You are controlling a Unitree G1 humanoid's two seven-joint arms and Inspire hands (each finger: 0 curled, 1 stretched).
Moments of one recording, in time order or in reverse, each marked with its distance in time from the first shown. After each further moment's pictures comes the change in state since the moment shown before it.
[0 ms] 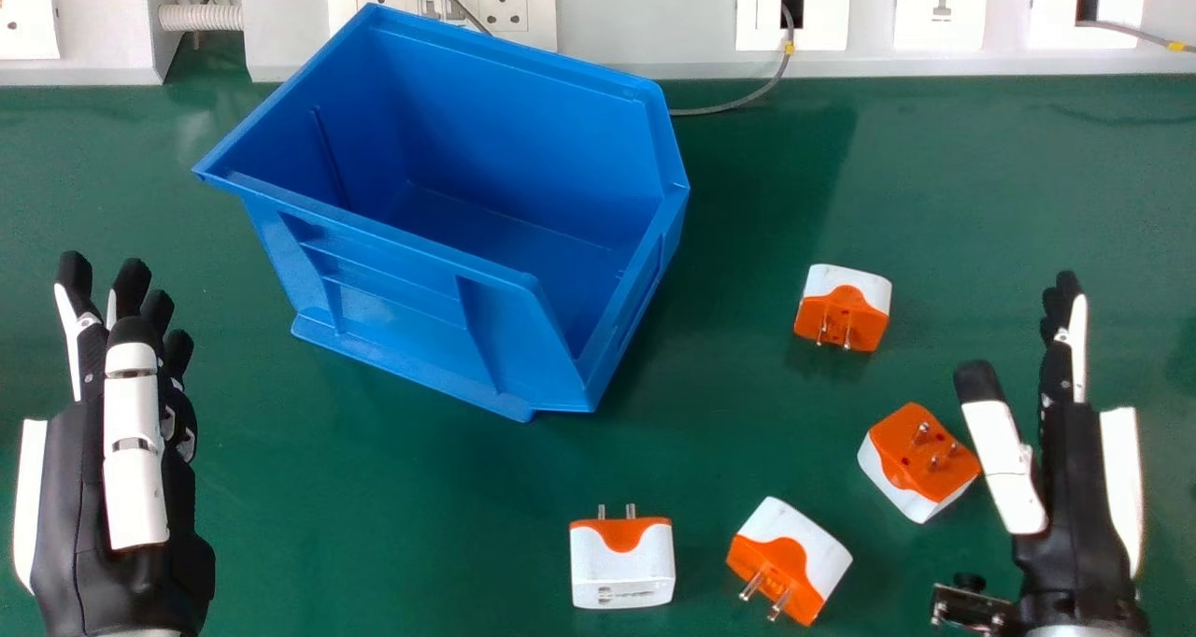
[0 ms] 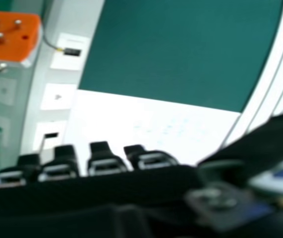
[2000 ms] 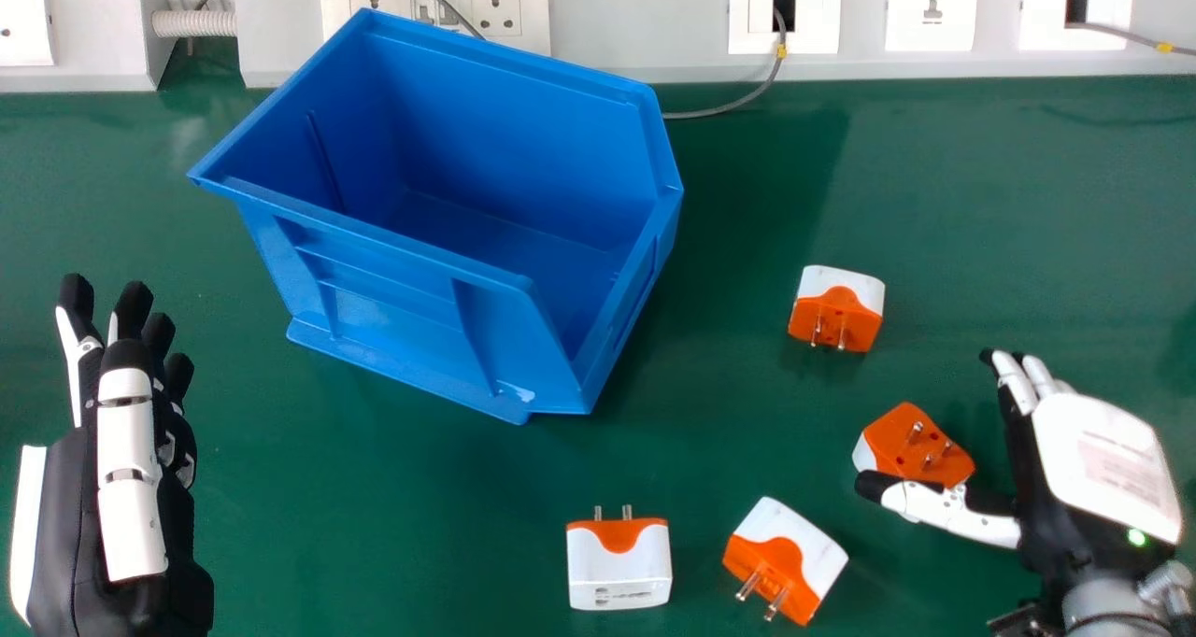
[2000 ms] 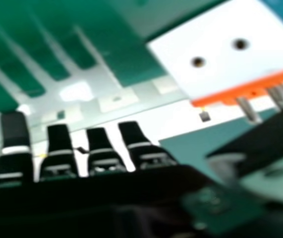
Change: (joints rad) left arm 0.075 0.015 -0.038 -0.040 -0.019 -0.003 0.014; right arm -0.122 -0.253 0.281 -0.093 -0.590 0.820 -0.033
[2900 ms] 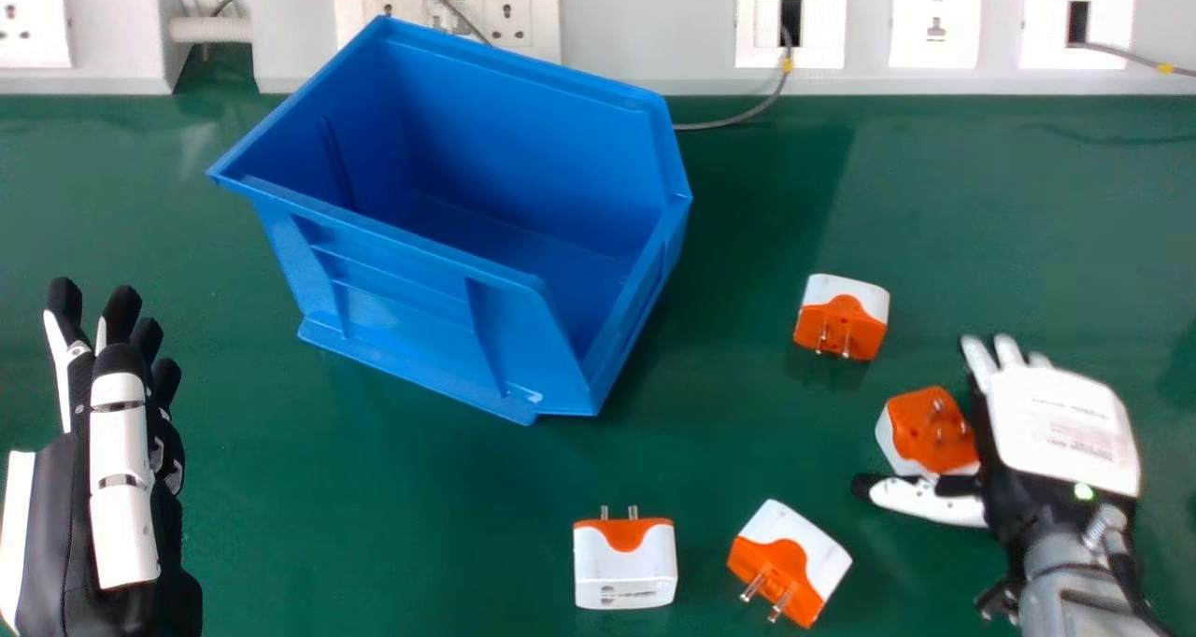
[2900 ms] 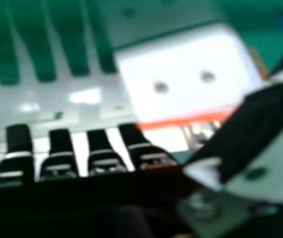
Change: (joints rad) left arm 0.019 0.008 -0.001 -0.022 0.007 0.003 0.016; right arm -0.047 -0.028 0.182 -0.095 -0.046 0.279 0.109
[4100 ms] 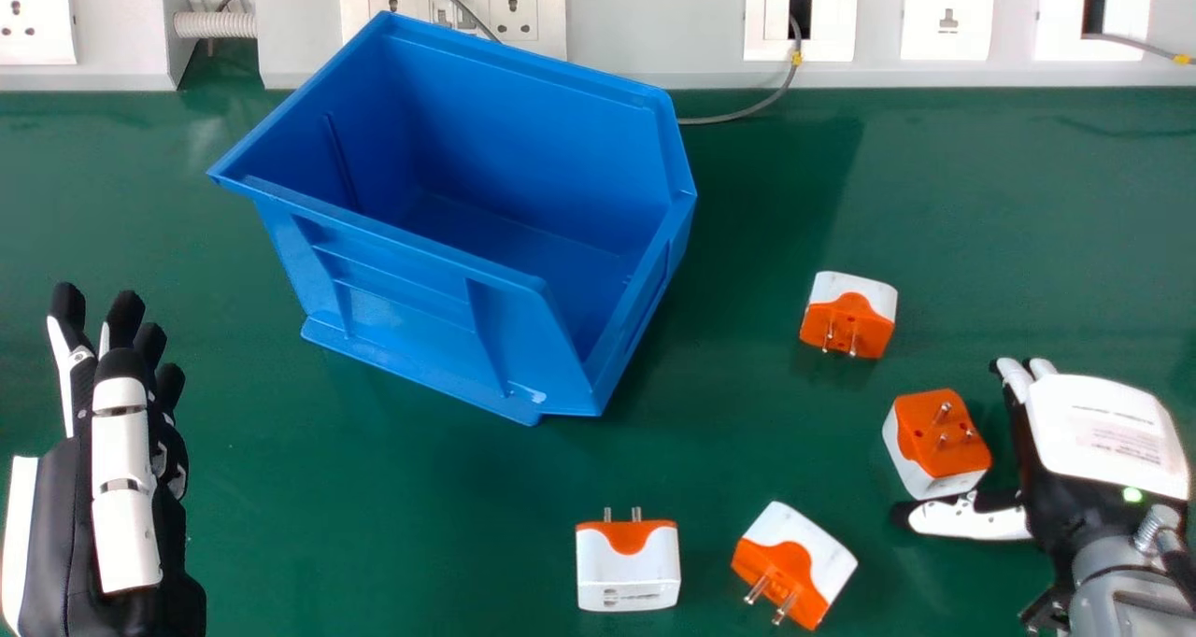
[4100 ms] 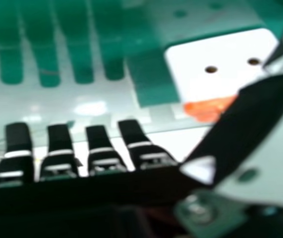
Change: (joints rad) left arm 0.015 -0.001 -0.008 -0.011 -0.003 0.004 0.002; right arm 0.042 -0.079 -0.037 -0.133 -0.019 0.025 0.163
